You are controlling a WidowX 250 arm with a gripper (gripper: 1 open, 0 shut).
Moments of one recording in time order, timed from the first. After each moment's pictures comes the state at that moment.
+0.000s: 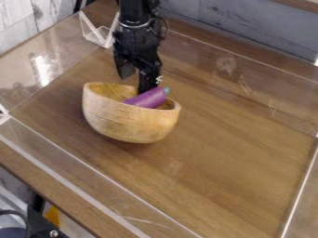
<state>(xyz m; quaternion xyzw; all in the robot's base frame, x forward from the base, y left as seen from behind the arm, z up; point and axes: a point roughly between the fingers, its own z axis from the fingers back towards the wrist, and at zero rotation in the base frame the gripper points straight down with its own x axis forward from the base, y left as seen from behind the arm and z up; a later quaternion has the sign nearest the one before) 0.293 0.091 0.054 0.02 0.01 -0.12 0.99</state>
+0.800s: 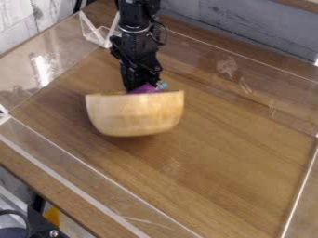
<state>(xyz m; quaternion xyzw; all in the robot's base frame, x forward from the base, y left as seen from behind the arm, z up) 0.289 0.072 0.054 0.03 0.01 -0.11 0.99</state>
